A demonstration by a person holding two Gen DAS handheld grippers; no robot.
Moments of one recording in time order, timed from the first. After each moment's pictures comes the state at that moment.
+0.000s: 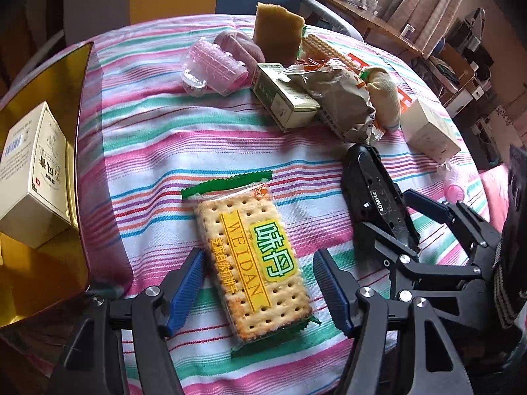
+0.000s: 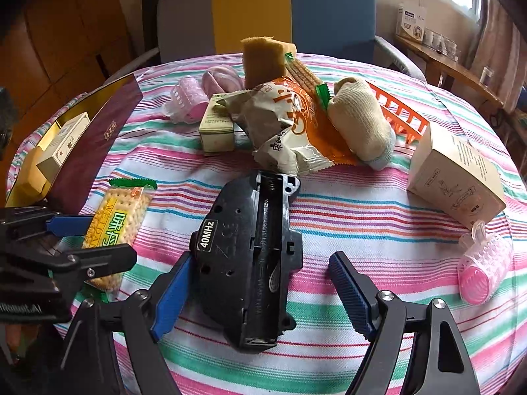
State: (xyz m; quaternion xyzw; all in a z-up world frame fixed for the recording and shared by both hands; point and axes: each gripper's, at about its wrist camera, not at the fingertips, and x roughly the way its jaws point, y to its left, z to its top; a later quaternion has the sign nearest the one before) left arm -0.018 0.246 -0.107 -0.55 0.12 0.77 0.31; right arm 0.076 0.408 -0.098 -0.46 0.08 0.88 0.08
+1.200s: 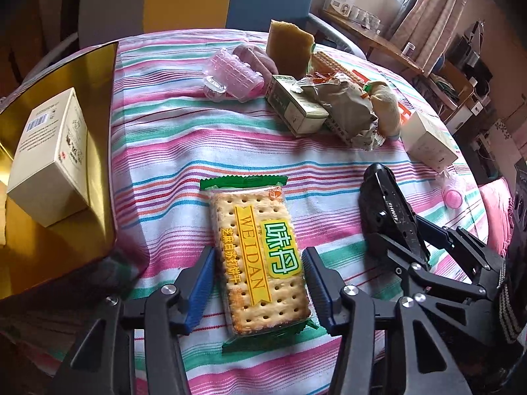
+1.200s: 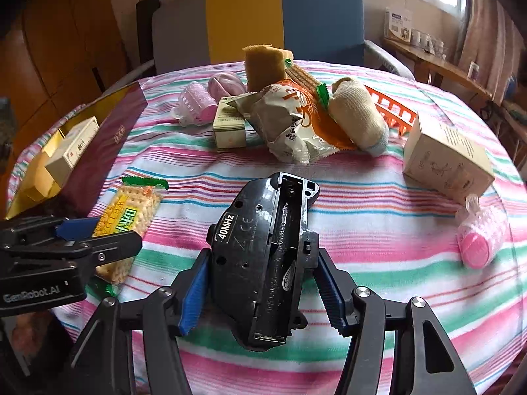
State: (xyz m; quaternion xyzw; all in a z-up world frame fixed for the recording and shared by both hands) left arm -0.002 0.239 -0.089 -0.52 0.09 0.79 0.31; right arm 0.099 0.392 -0.094 -0.44 0.12 0.89 0.09
